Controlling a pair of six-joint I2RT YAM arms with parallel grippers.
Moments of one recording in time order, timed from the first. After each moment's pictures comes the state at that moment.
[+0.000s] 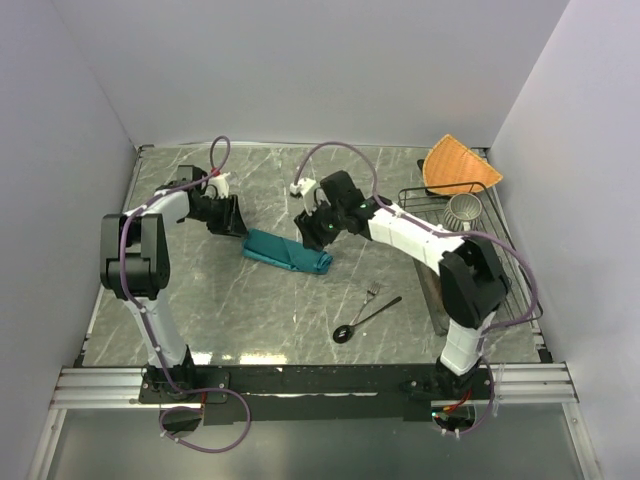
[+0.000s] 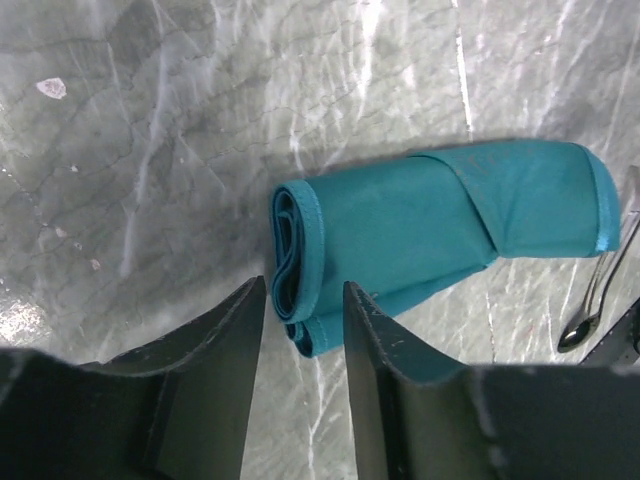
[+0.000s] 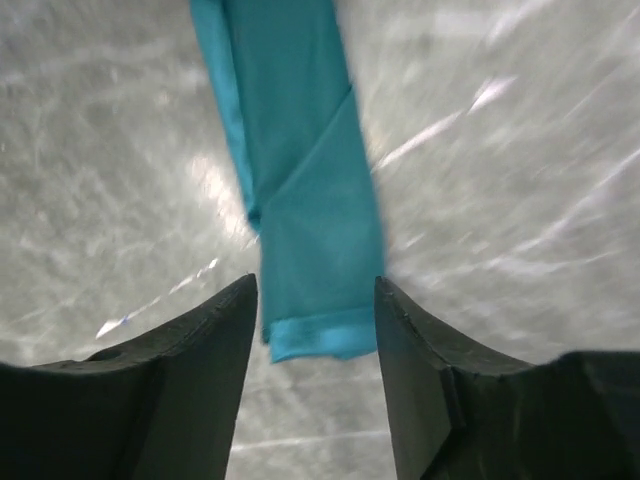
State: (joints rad) left arm 0.01 1.93 1.31 -0.53 0.67 0.08; right arm 0.67 1.77 1.38 -0.37 -0.32 -0.20
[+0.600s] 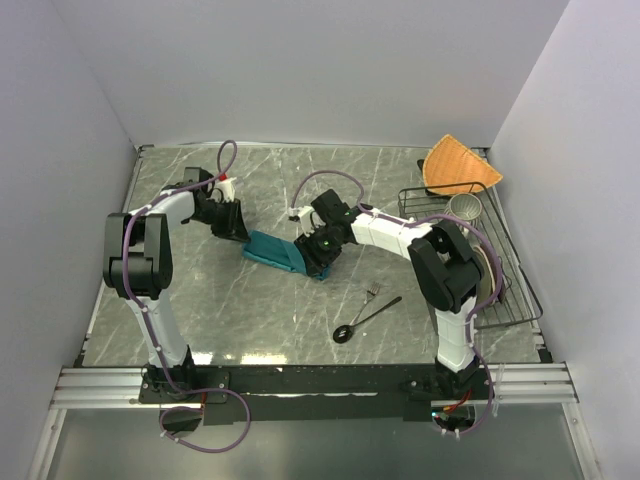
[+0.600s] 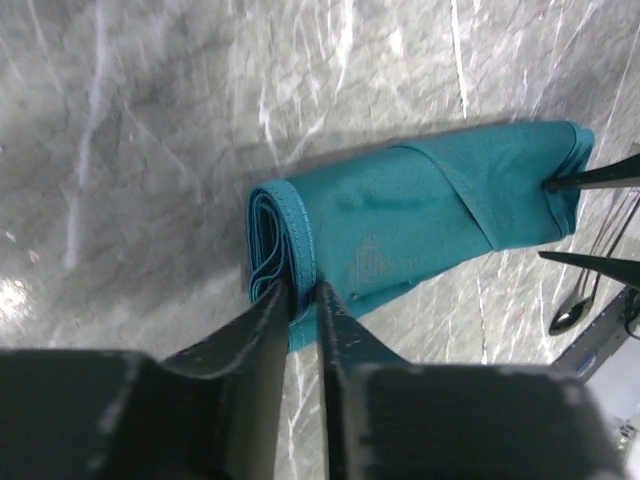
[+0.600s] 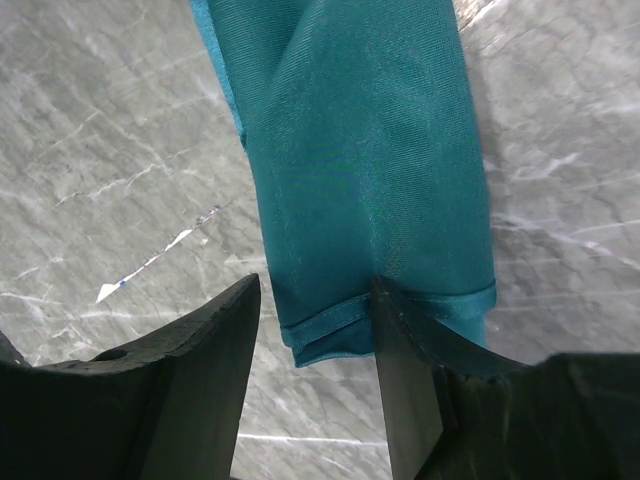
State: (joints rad) left arm -0.03 1.94 1.32 -0.58 0.66 0.08; right arm 0.67 1.97 1.38 -0.51 -0.39 -0.10
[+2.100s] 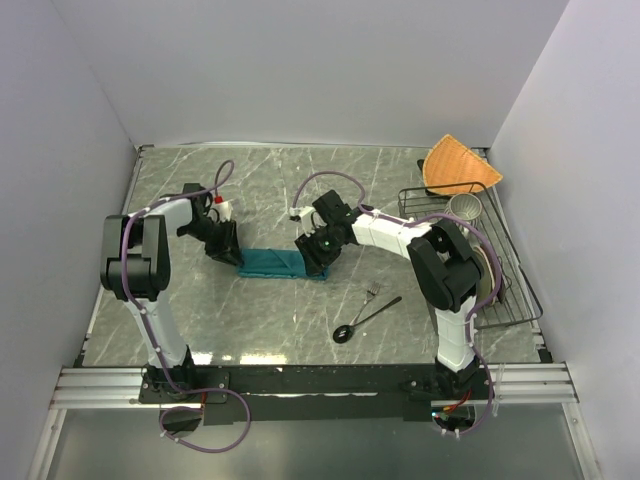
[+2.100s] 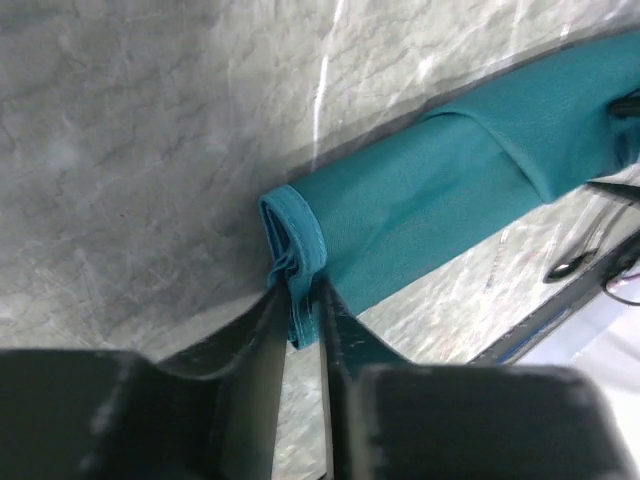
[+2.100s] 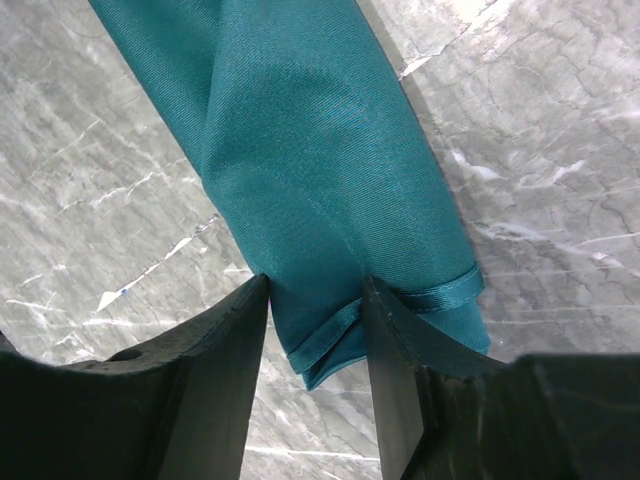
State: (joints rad) left arm -0.01 1.93 1.23 -0.75 0.59 0.07; right arm 0.66 1.99 1.36 -0.48 -0.41 -0.09
